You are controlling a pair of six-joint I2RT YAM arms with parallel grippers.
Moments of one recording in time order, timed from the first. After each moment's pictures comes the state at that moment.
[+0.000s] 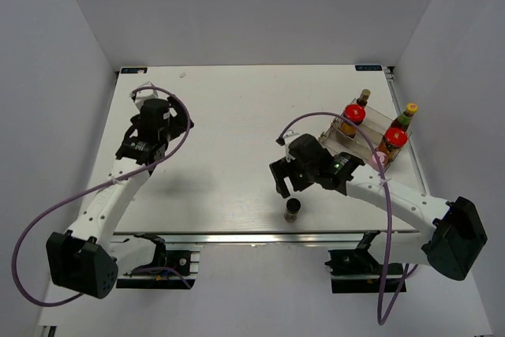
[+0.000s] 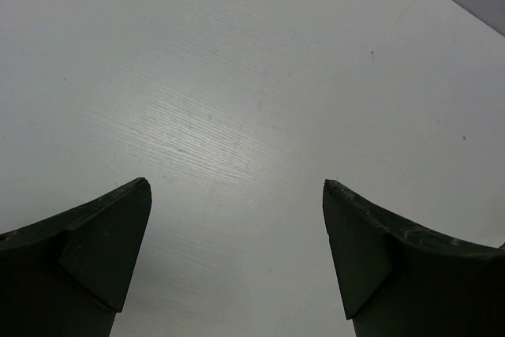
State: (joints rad) left arm -0.27 1.15 0.99 -0.39 -0.35 -0.58; right arm 0.84 1.22 0.90 -0.59 0.01 0.23
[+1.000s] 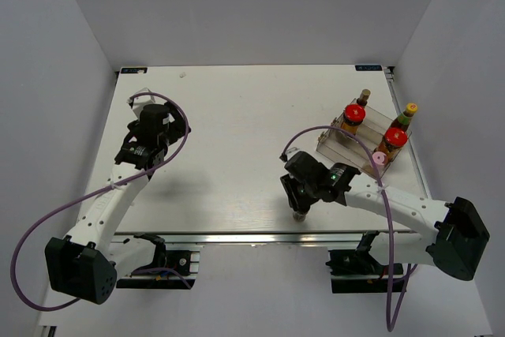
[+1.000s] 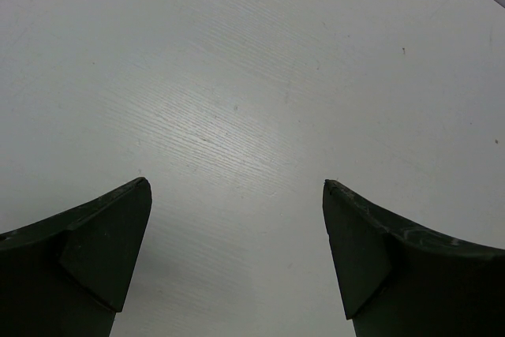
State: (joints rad) left arm -0.27 1.10 0.94 -0.42 -0.41 -0.59; right arm 0.96 1.20 0.82 -0.71 0.09 0.39
